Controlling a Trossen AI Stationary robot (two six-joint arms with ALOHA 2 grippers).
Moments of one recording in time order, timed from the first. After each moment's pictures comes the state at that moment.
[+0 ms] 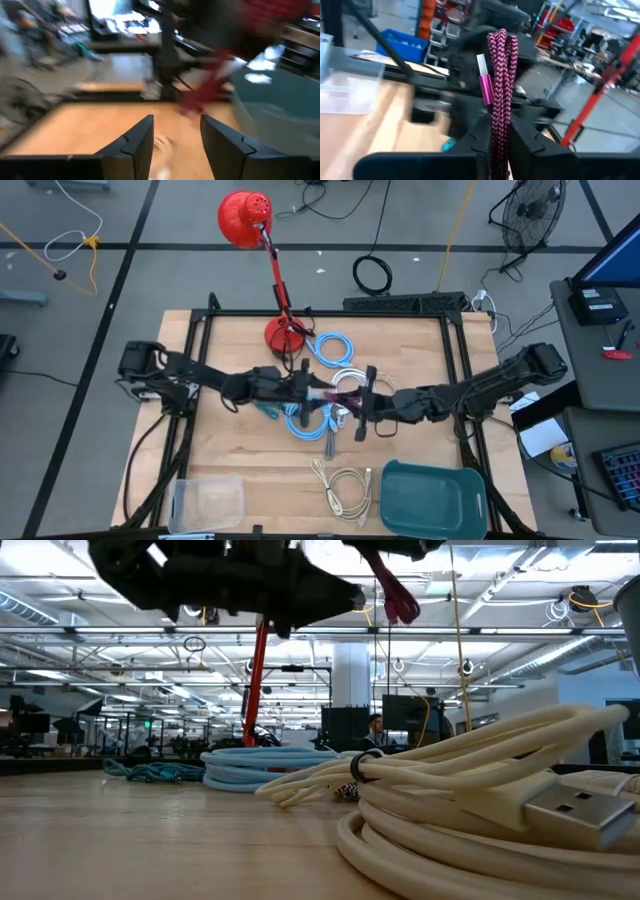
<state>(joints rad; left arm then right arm) -0.03 1.64 0.77 0.85 -0.05 0.05 0.31 1.38 0.84 0.41 0.50 -0.23</state>
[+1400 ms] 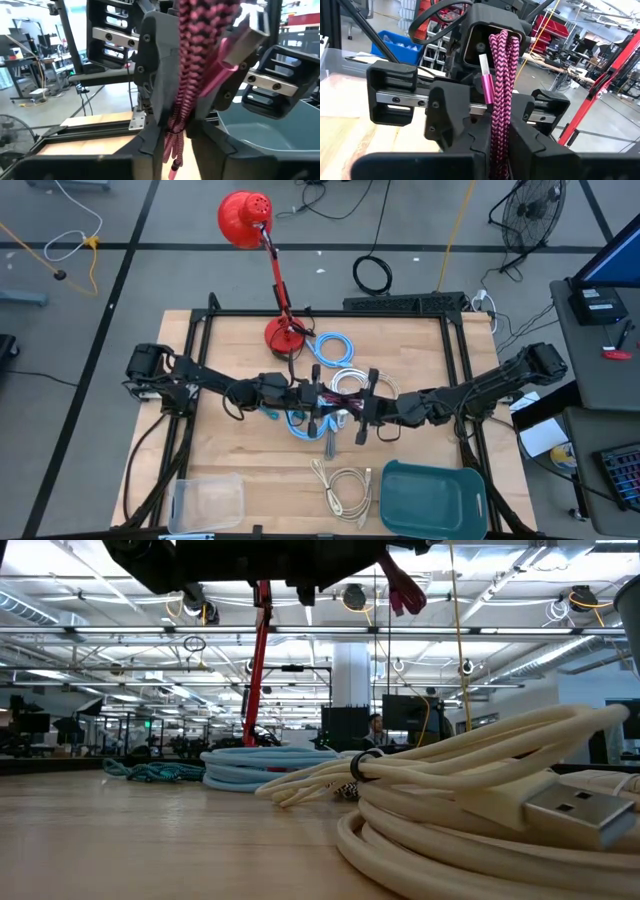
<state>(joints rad) -0.11 1.70 0.89 0.88 -0.03 0.12 0.32 1.38 0.84 0.44 0.55 -0.26</state>
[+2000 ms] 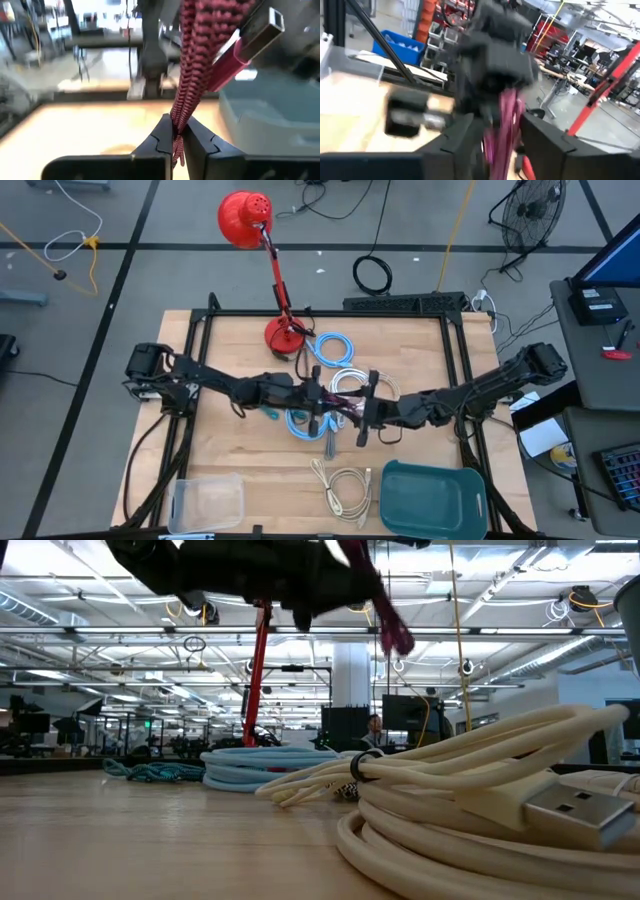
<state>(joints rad) -0.08 1.69 0.89 0.68 -0.03 0.01 0.34 1.38 0.84 0.46 0.55 -0.30</state>
